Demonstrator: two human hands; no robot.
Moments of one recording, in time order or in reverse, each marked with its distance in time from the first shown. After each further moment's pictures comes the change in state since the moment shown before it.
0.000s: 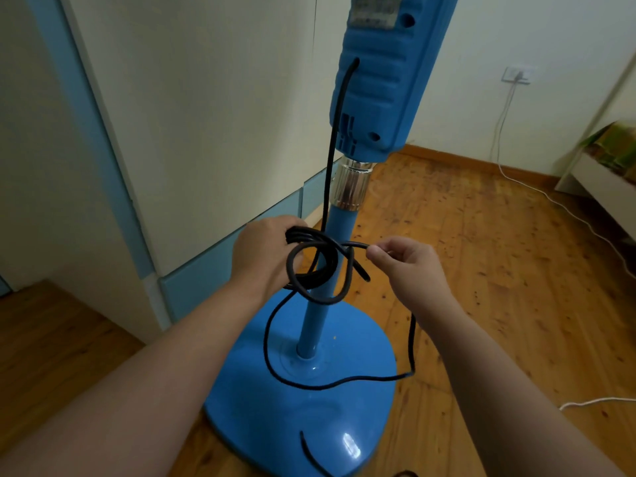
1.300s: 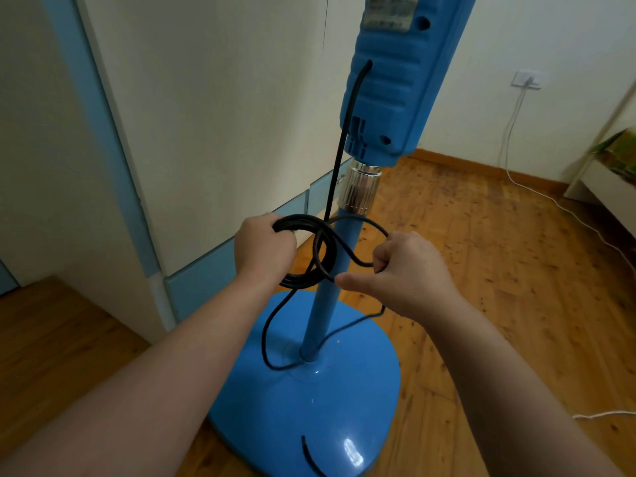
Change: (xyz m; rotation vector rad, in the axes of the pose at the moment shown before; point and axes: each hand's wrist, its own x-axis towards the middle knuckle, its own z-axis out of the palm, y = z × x) left_hand 0.013 -0.012 0.010 -0.313 0.132 -0.462; right_hand -0.004 -0.035 0.004 -0.641 -0.100 -0.258
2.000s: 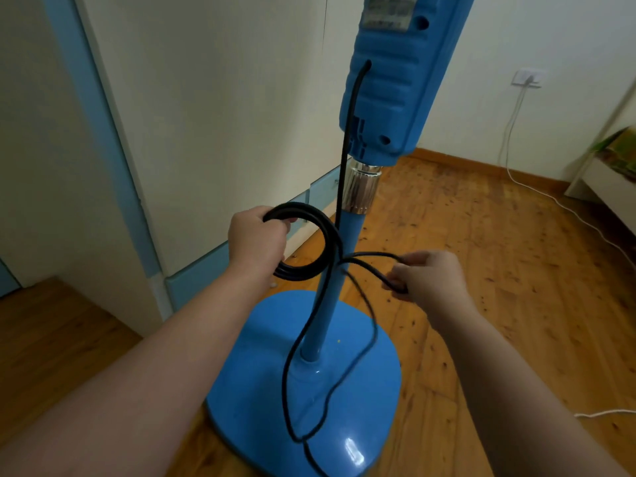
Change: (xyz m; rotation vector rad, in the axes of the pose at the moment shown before) left_hand 0.002 0.009 -0.010 -0.244 -0.029 -0.131; right_hand 0.007 0.041 0.017 0.697 0.099 0.668
